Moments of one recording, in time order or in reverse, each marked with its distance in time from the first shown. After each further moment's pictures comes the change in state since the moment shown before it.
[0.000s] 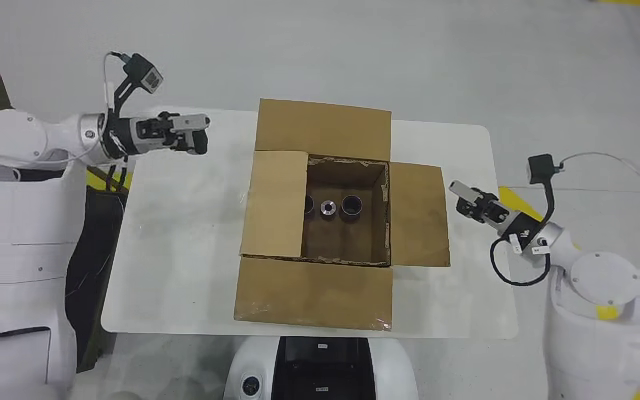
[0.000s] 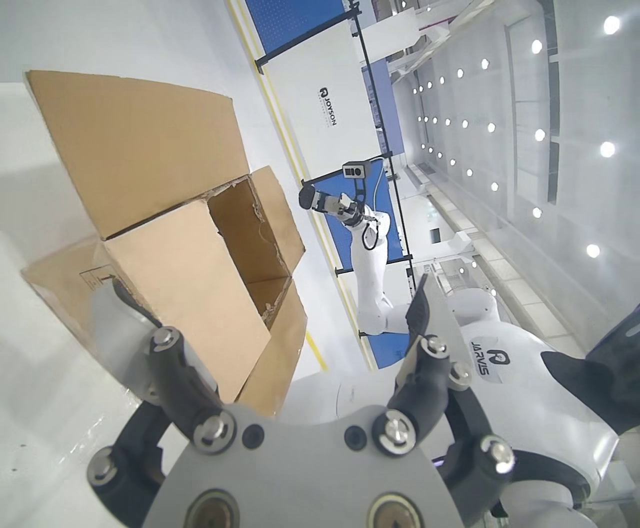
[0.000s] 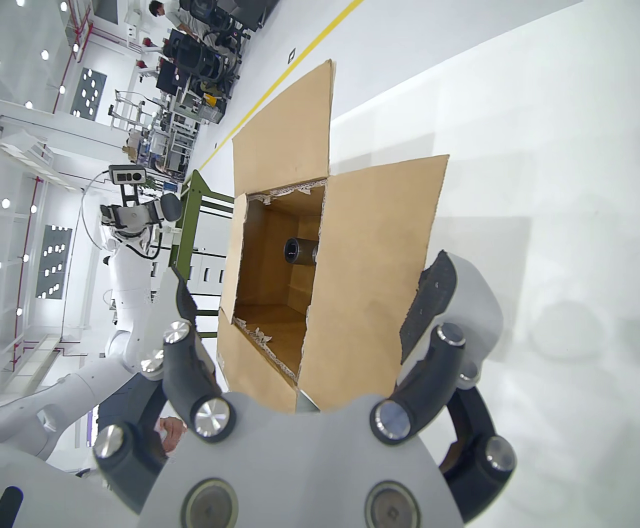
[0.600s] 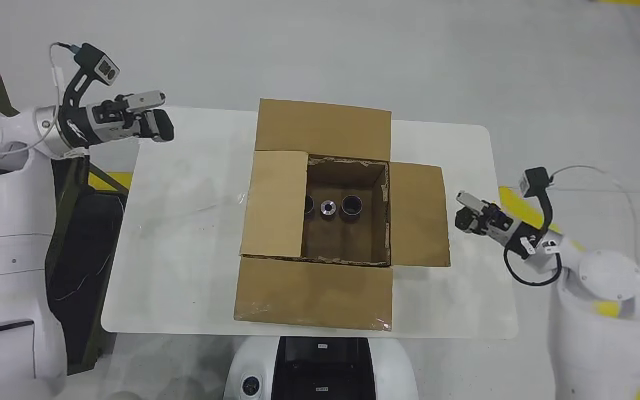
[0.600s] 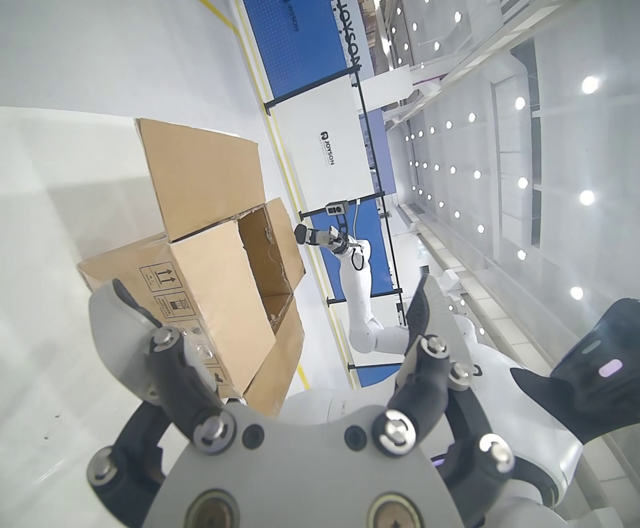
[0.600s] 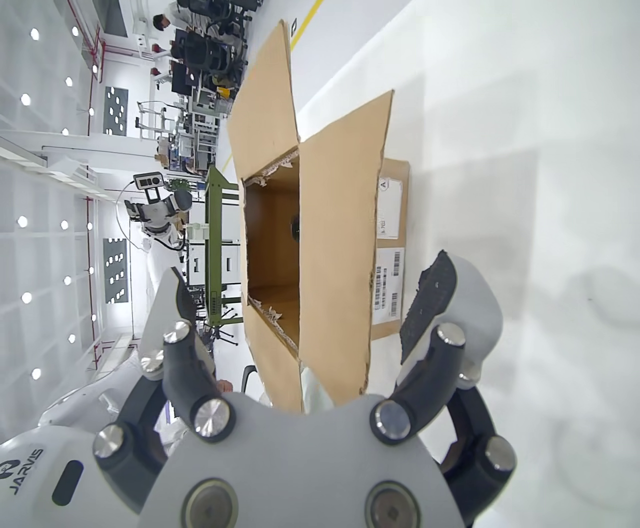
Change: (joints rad) left arm -0.057 0.028 -0.062 0.171 -0.022 0.002 -0.019; right arm 0.020 0.043 0.015 0.166 0.142 0.030 0.113
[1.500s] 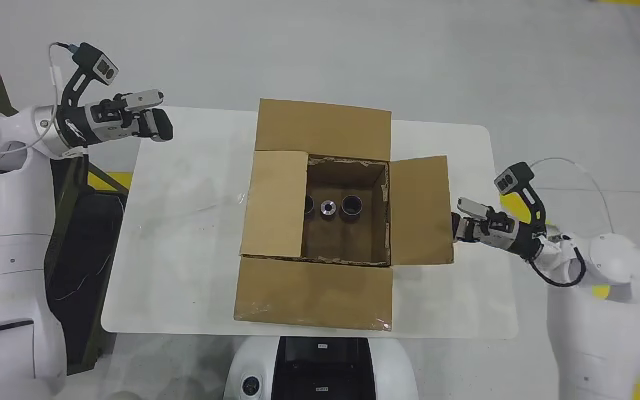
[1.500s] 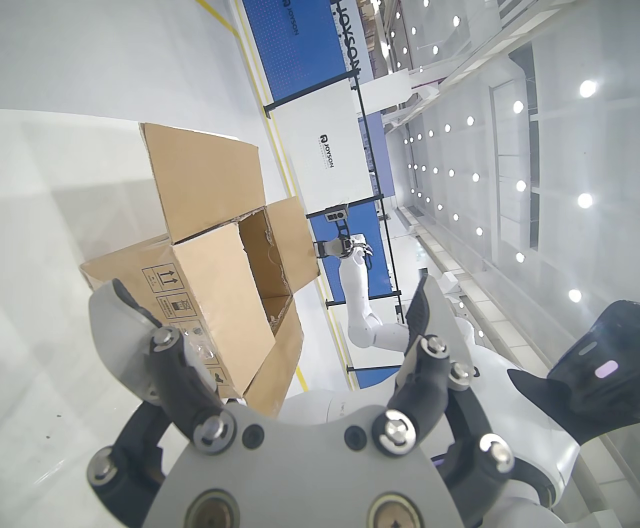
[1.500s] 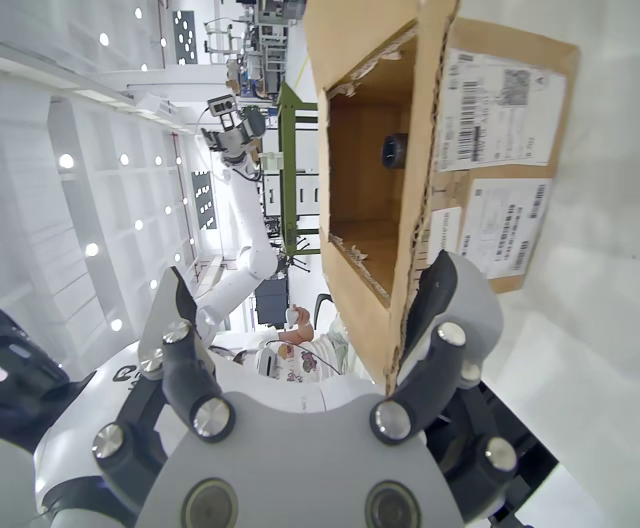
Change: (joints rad) left arm 0.000 0.000 0.000 -0.001 0.000 0.000 0.000; right arm 0.075 0.054 -0.065 0.054 0.341 0.102 0.243
